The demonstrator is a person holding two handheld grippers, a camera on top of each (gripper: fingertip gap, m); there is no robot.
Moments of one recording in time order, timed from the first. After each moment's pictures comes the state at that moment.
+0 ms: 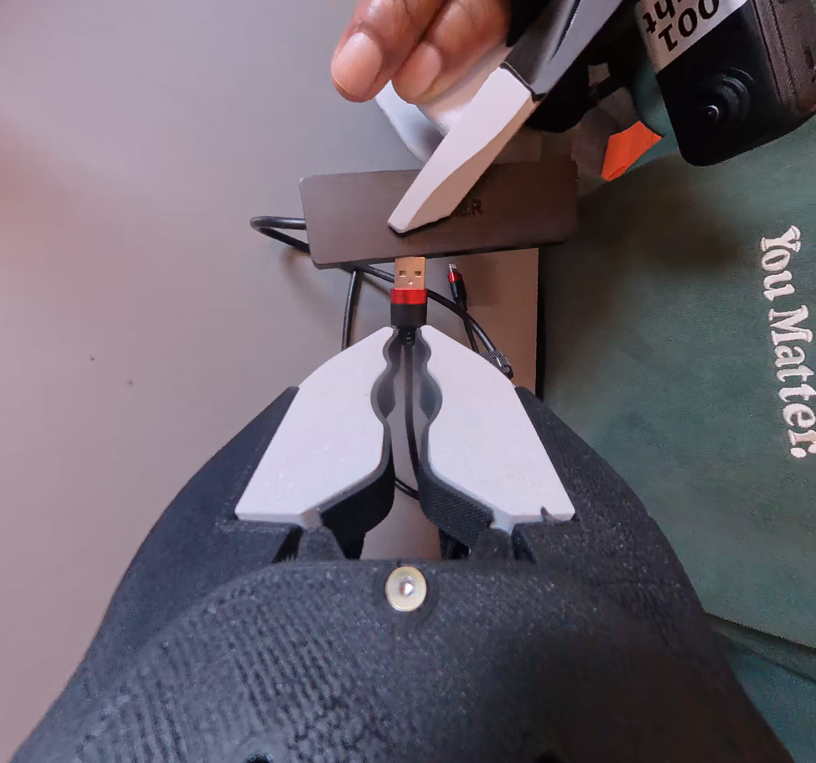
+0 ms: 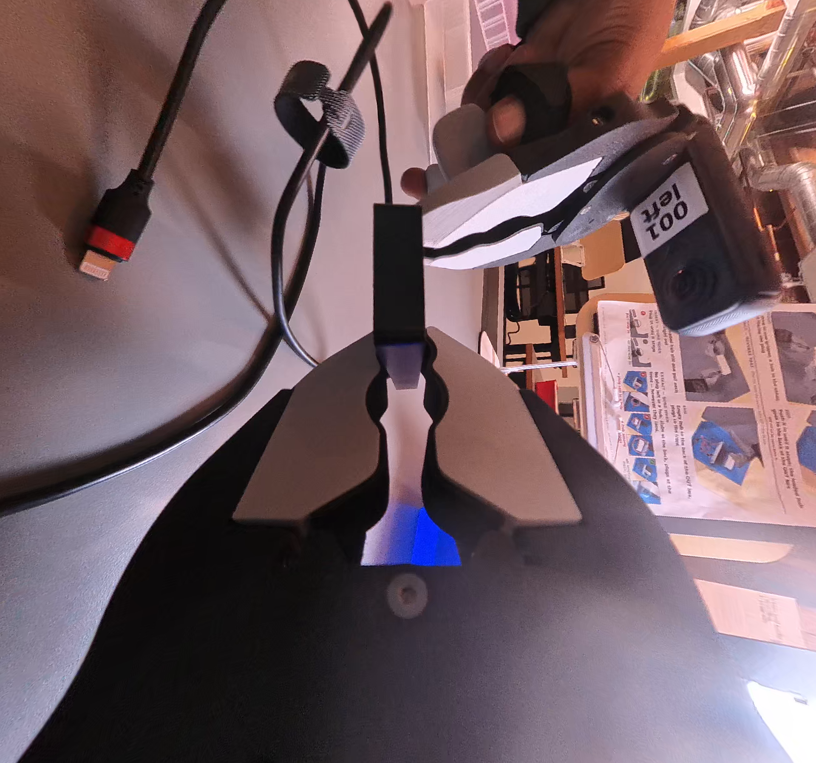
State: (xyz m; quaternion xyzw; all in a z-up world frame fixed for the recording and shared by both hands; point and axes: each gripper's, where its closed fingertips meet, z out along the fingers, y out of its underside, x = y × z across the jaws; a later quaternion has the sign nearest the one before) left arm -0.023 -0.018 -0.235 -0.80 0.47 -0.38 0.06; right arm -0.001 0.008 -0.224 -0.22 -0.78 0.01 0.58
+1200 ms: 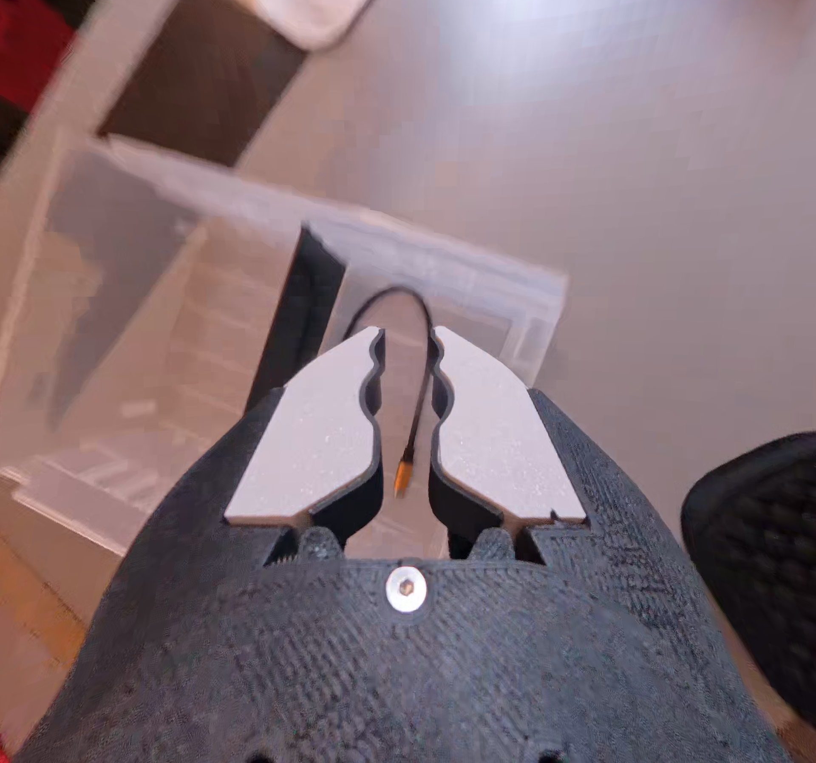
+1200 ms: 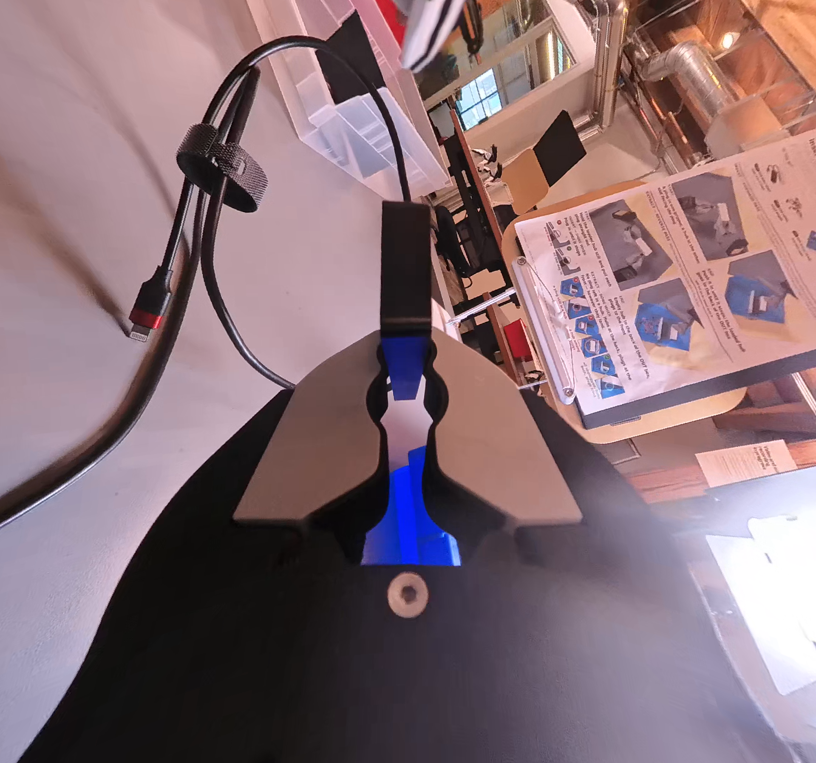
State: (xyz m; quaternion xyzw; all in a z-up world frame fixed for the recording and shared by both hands) left arm -0.330 0.077 -0.175 -0.91 0.30 0.00 0.28; right arm 0.012 0.050 -0.182 -0.32 -0.68 0.04 0.66
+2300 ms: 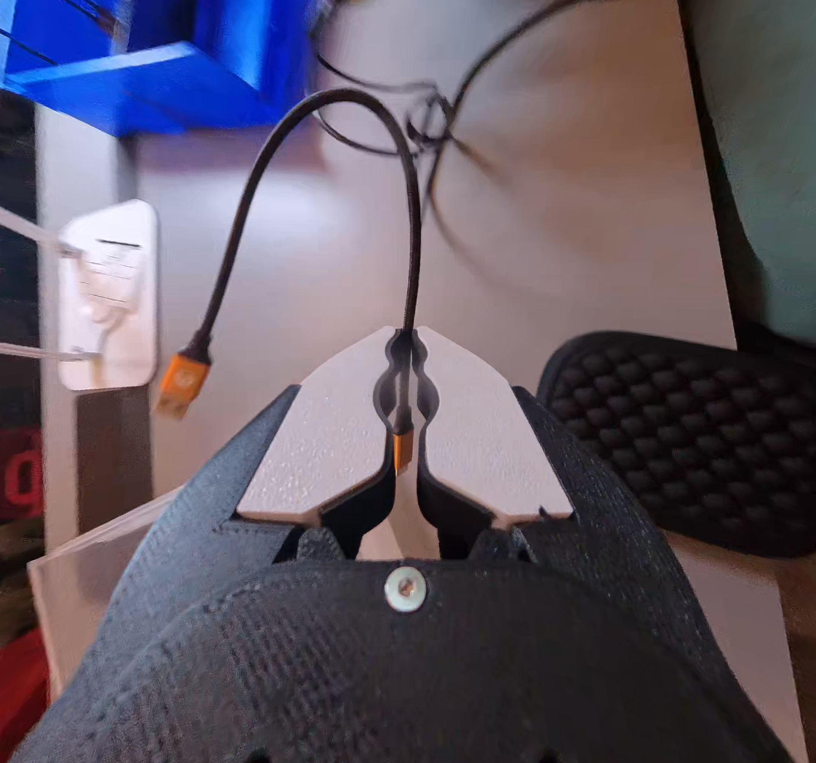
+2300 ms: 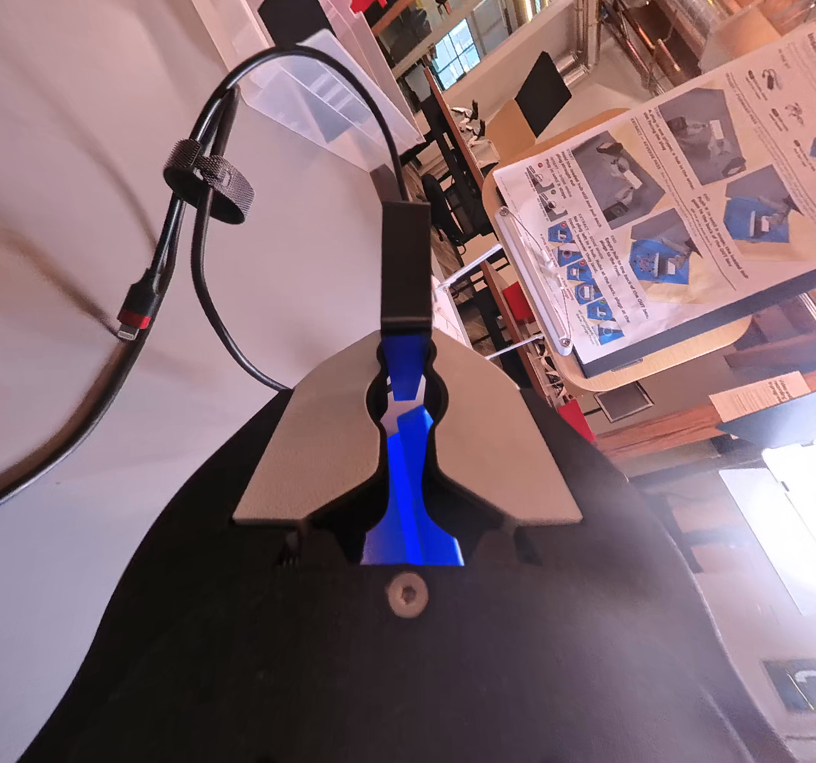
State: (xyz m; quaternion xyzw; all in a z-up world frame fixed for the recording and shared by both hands) left arm -0.173 -0.036 -0.134 -0.70 0.63 -0.07 0.33; right arm 0.026 0.079 -0.178 -0.38 -0.64 0.04 0.66
